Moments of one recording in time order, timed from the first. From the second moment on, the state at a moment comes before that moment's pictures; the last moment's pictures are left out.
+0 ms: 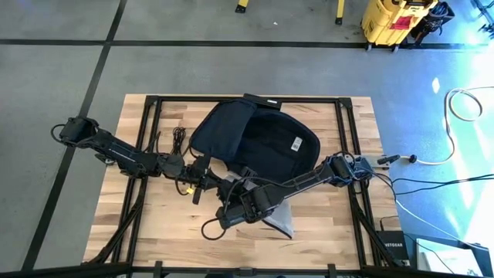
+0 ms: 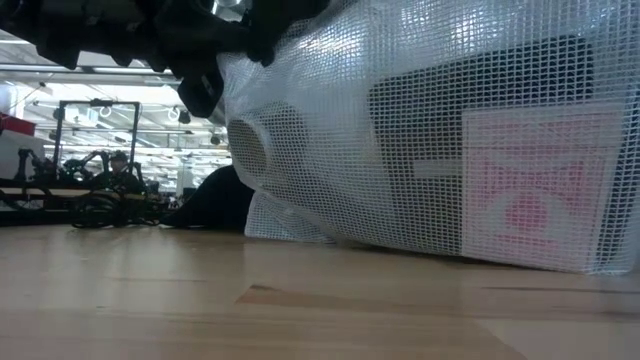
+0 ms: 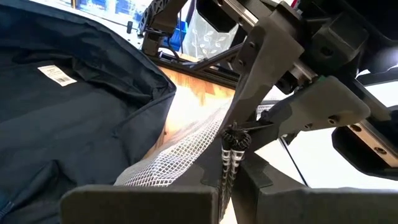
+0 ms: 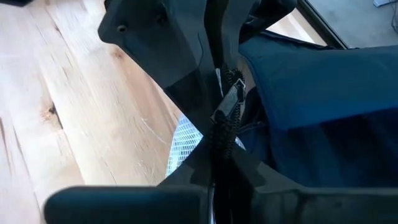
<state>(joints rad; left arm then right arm) -0.25 1.24 0.41 0.70 -0.13 -0.38 0.41 2.31 2.23 -1.10 0.70 0.70</state>
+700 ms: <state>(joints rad) -0.25 1.24 0.41 0.72 -0.16 -0.37 0.44 2.26 2.23 -1.21 0.52 0.73</state>
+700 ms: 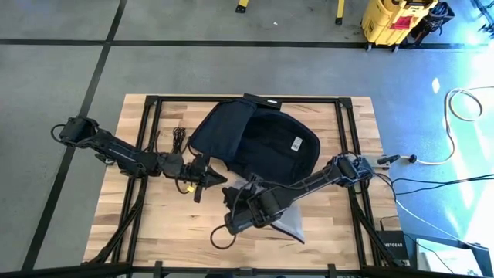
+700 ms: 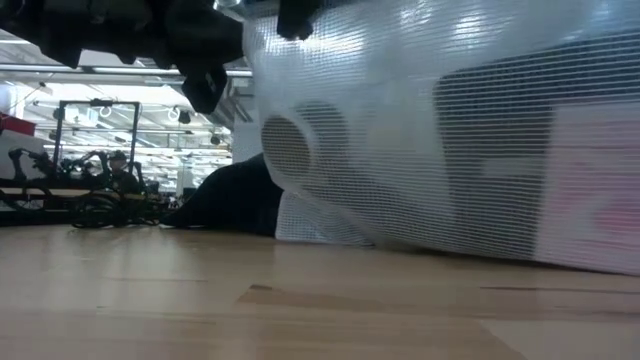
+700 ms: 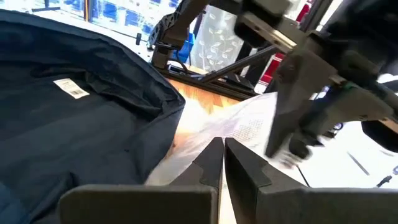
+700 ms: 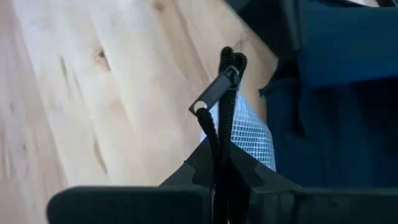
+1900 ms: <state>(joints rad) -0.29 1.26 0.45 0.81 -0.07 -0.02 0.44 2.20 2.23 -1.23 0.49 0.70</state>
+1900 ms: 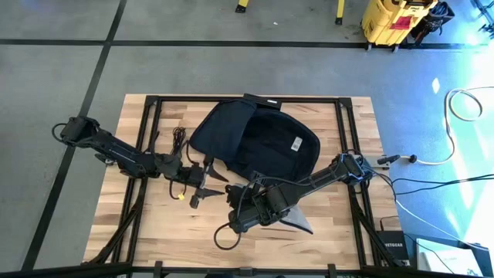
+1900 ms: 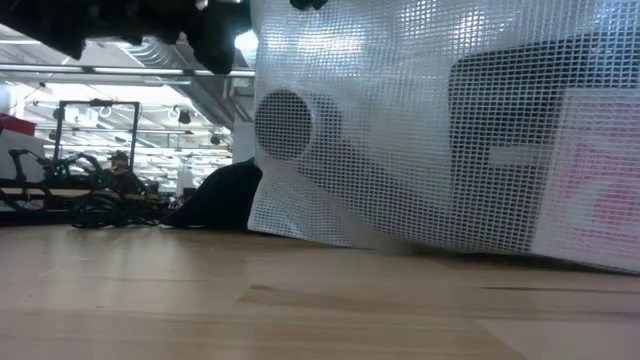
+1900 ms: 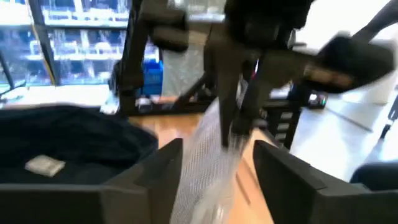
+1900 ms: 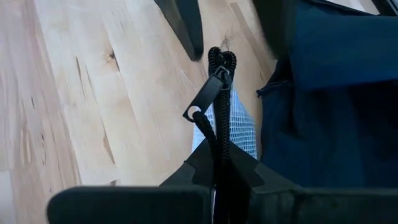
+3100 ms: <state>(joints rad) -0.29 1.35 0.54 0.74 -0.01 -0.04 0.44 2.20 2.23 -1.23 0.49 0.70</state>
